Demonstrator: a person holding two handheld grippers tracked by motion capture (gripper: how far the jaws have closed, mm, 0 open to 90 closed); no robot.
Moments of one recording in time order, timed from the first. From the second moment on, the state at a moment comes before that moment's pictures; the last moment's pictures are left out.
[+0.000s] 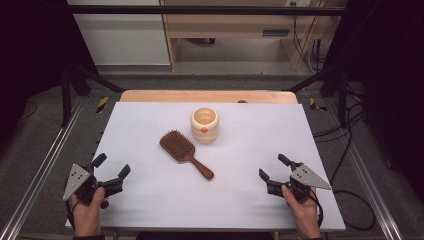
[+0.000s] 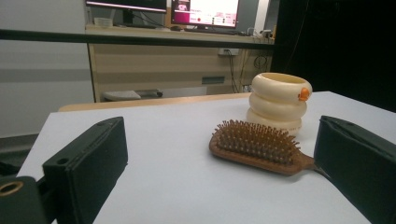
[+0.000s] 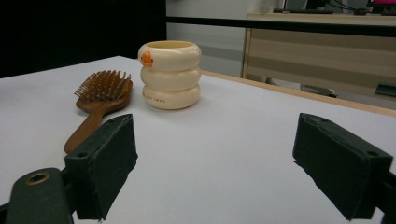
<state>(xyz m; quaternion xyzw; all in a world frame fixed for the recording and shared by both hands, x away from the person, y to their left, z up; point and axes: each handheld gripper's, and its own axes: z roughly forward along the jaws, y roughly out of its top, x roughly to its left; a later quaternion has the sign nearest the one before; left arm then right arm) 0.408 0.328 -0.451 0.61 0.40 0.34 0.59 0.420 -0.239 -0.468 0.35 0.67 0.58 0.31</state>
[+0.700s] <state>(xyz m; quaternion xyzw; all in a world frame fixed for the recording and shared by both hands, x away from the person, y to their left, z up) 0.414 0.305 -0.456 0.65 0.40 0.31 0.57 0.420 -0.236 -0.470 0.36 0.67 0.57 0.31</state>
